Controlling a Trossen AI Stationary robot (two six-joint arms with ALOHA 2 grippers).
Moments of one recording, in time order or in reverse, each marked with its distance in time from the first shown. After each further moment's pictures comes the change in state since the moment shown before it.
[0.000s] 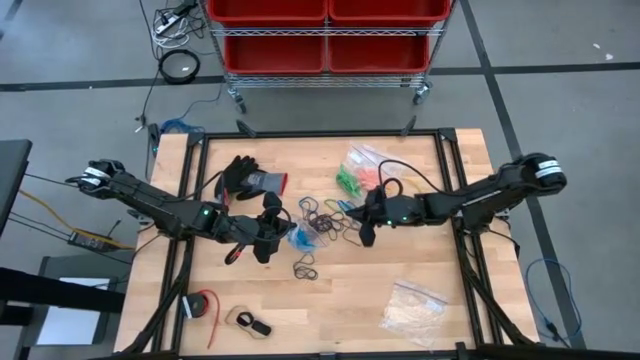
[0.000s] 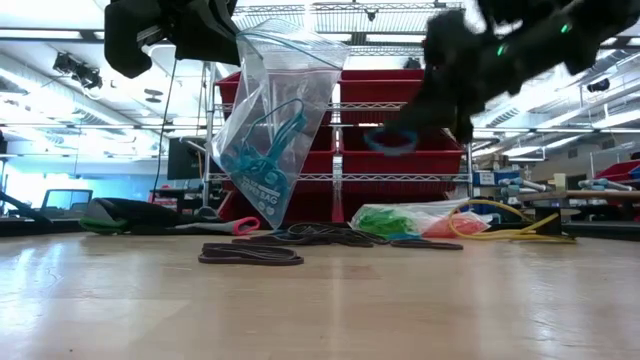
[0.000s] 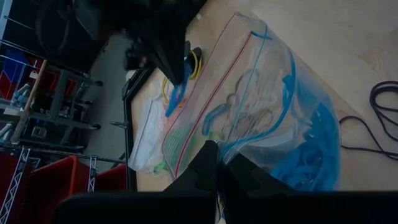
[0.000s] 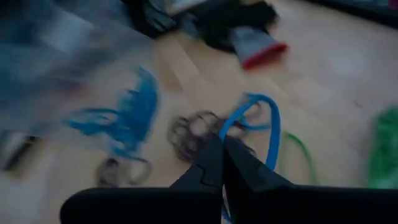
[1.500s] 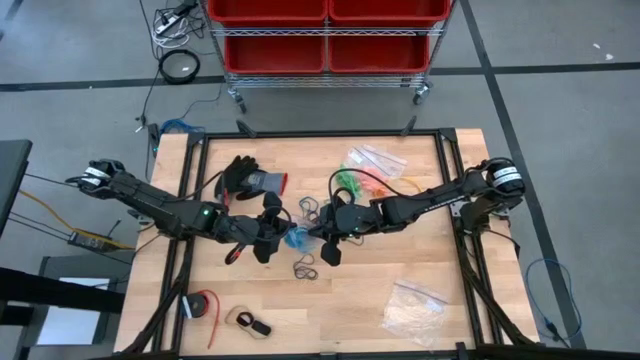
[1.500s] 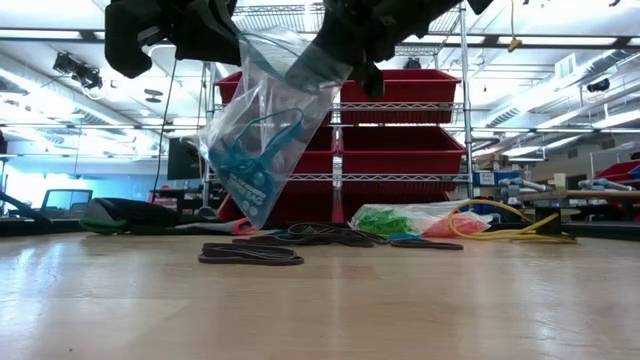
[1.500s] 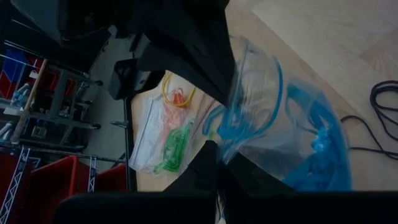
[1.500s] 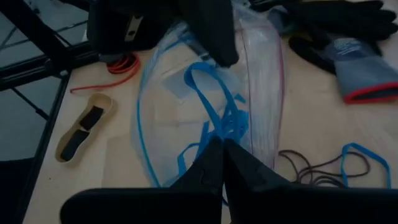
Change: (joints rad) left arm 0.000 0.000 0.000 0.000 0.000 0.000; right arm 0.051 0.374 0.603 -0.348 -0.158 -0.103
